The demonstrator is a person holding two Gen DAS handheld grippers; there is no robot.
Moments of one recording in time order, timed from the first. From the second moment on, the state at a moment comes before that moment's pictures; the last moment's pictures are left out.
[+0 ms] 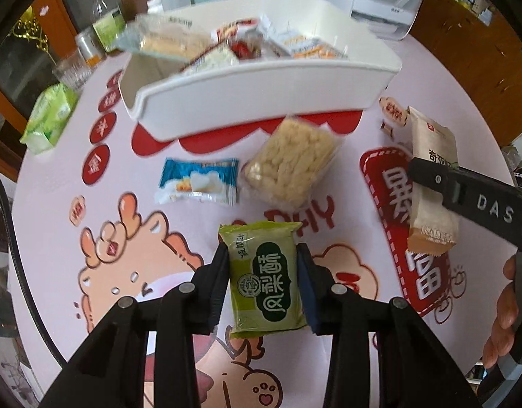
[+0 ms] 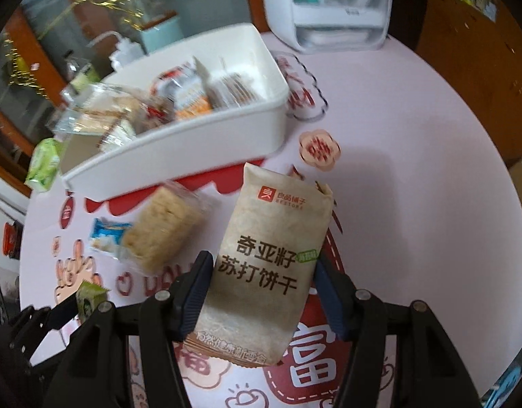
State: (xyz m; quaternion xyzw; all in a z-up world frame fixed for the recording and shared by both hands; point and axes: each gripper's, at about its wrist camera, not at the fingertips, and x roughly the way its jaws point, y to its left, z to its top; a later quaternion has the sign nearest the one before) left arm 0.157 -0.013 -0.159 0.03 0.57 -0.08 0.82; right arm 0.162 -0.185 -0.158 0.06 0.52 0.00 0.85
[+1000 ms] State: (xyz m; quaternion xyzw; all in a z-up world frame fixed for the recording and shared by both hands) left arm 0.359 -0.009 -0.033 0.07 0.48 -0.05 0.88; right arm 0.342 -0.164 -0.044 0.00 0.41 0.02 0.91
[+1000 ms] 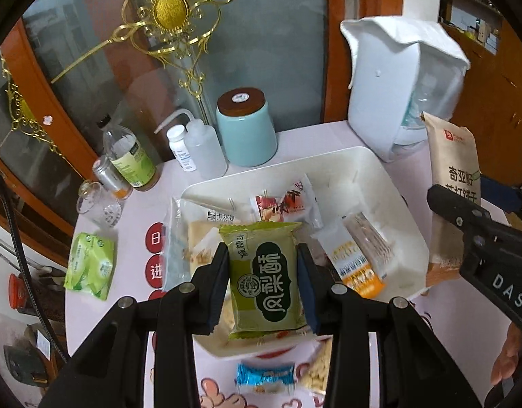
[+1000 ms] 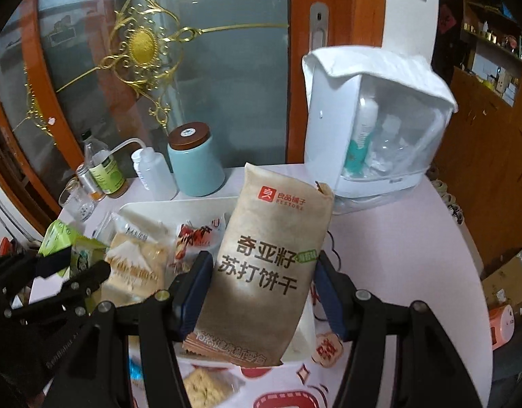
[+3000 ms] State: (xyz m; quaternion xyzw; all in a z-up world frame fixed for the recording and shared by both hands) left arm 0.217 0.008 -0.010 0.06 0.47 -0.05 0.88; right arm 0.207 -0.169 -0.027 0.04 0.43 0.10 0.90
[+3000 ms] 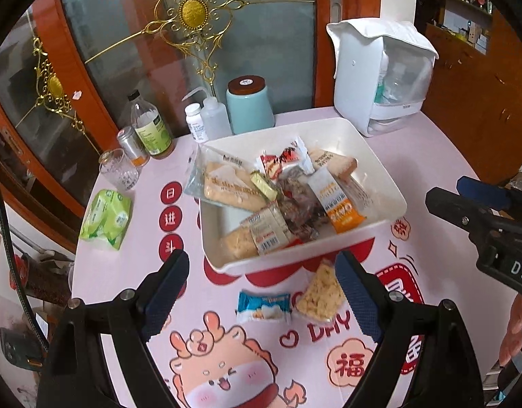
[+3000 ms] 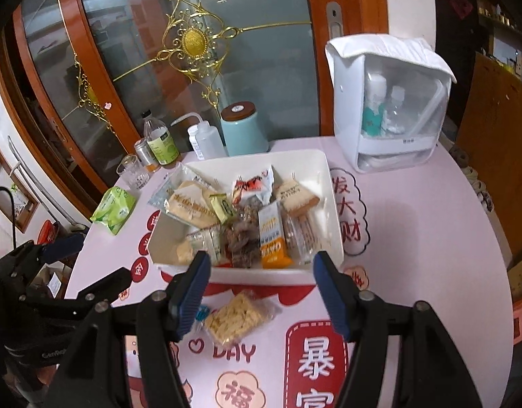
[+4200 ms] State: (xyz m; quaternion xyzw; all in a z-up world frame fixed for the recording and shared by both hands) left arm 0.173 0.098 -0.174 -0.16 0.53 0.13 0.82; right arm 0.244 -0.112 -0.214 0.13 0.58 -0.06 0.80
